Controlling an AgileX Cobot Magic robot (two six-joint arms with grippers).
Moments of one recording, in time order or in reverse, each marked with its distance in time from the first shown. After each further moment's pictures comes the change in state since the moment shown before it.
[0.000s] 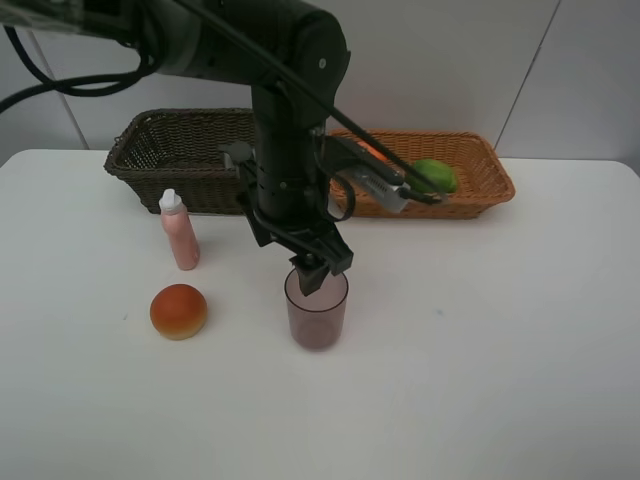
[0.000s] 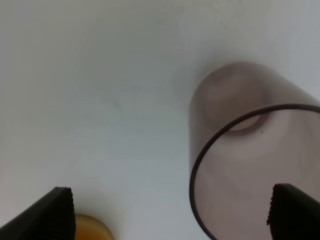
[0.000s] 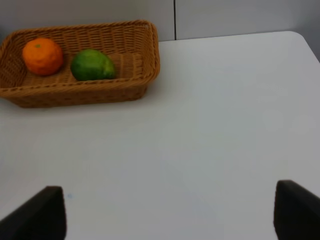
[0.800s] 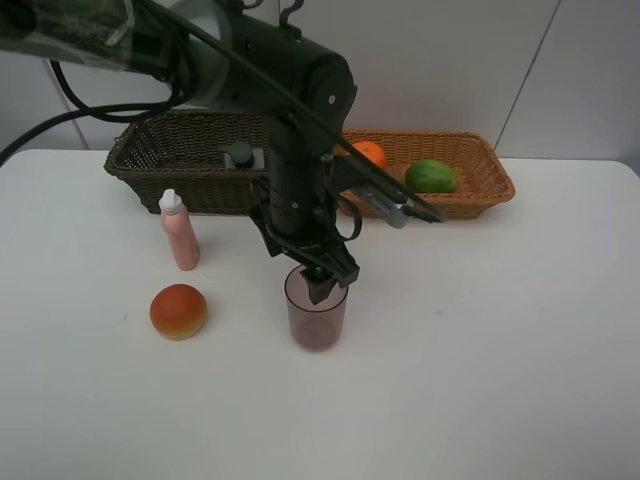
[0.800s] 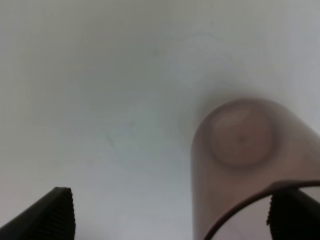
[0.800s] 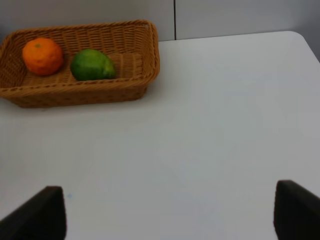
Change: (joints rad) left arm 0.000 0.068 0.000 0.000 -0.078 0.011; right arm 0.000 0.000 0.000 0.000 0.000 0.000
